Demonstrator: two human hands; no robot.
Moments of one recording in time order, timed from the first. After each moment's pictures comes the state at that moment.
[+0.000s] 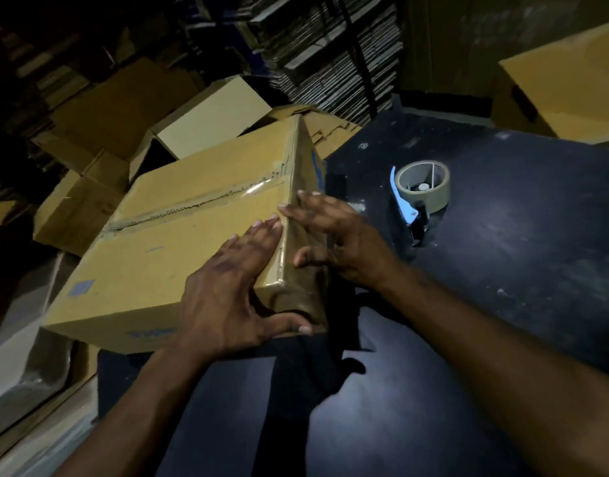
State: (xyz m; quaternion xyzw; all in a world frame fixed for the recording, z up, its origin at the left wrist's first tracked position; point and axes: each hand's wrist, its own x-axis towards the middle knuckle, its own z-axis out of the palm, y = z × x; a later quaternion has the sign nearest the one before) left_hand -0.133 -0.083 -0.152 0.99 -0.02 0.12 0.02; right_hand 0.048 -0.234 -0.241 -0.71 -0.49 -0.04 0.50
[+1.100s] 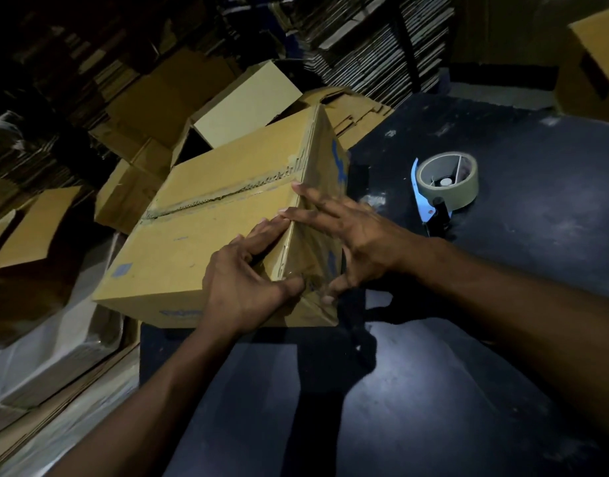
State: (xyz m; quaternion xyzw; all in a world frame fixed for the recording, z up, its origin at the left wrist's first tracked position) left_hand -0.121 -0.116 -0.149 0.94 0.19 0.17 0.24; right_hand 0.074 -0.250 -0.227 -0.71 -0.64 0.02 0.31
